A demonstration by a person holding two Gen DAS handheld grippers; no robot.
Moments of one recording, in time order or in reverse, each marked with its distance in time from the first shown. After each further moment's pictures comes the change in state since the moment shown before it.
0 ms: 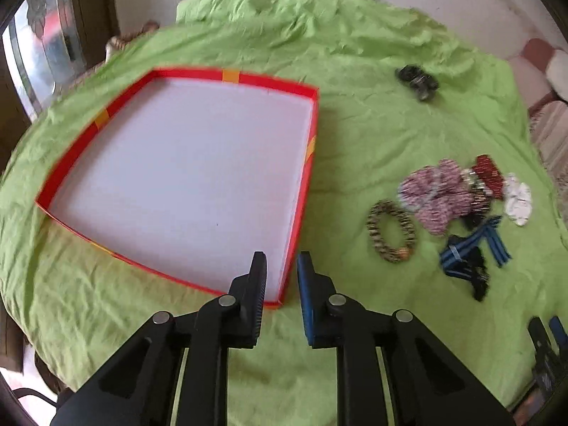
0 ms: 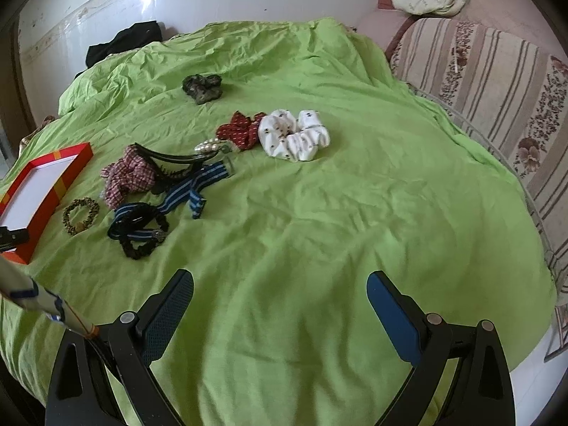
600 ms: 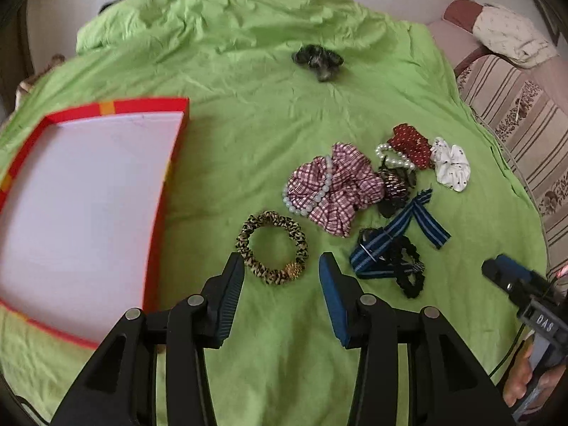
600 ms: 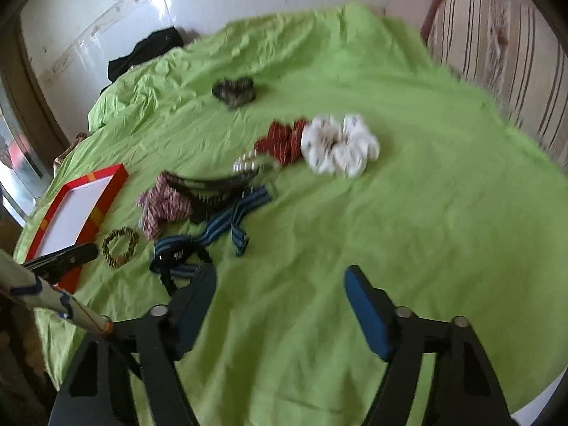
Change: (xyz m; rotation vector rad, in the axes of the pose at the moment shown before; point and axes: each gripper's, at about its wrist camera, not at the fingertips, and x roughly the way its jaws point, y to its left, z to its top) left arm 0.037 -0.068 0.022 0.189 0.061 -0.251; right arm 0.033 -0.003 0.035 0.072 0.092 0.245
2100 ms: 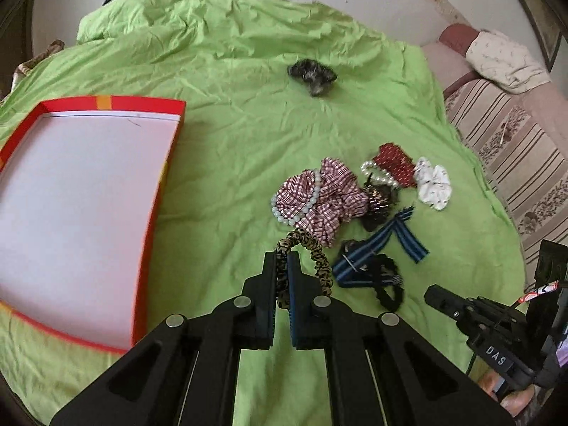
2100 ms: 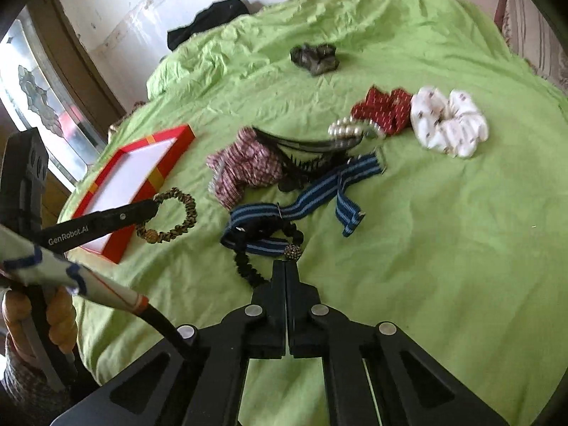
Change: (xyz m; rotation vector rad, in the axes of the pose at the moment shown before) left arm -0.019 0.007 -0.004 -0.059 -0.063 -0.091; right arm 0.017 0.049 -0.011 -0.103 0.035 0.229
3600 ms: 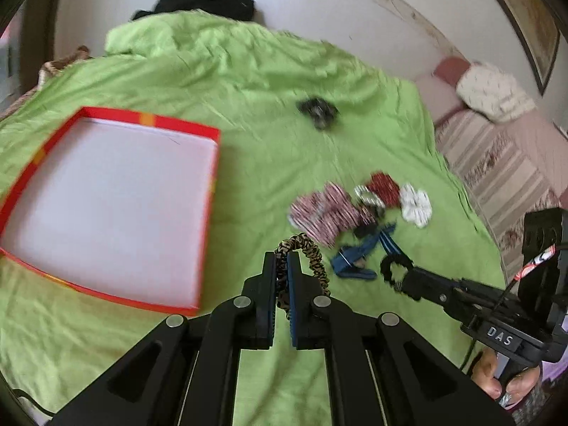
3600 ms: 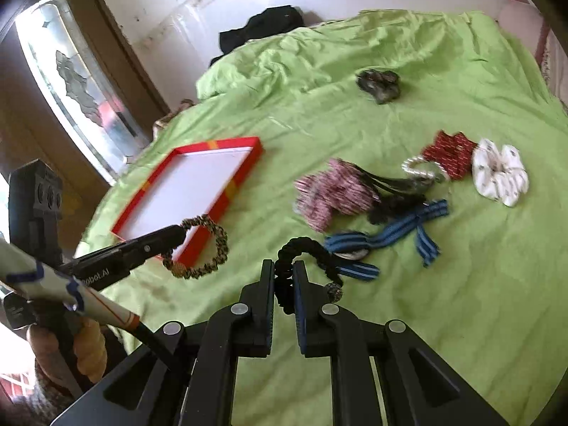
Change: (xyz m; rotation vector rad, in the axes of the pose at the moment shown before) left arm -0.072 0.030 -0.014 -0.055 -0.117 -0.009; right arm -0.014 0.078 0.026 -0.087 0.015 0.140
